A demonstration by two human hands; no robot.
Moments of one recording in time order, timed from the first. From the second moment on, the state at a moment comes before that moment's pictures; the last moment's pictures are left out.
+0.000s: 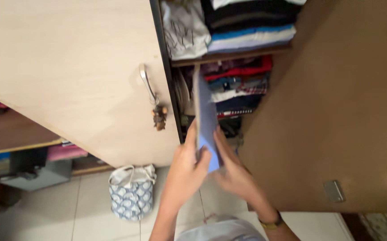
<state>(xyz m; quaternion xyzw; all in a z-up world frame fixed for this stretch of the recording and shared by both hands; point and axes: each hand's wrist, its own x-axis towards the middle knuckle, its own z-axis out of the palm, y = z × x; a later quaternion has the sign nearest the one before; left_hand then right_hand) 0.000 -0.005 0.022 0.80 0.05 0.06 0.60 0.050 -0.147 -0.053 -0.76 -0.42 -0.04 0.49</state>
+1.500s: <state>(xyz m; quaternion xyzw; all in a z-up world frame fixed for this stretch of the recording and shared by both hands) 0.220 0.015 0.021 0.79 0.07 0.50 0.36 0.378 0.062 0.076 -0.80 -0.38 -0.32 0.34</state>
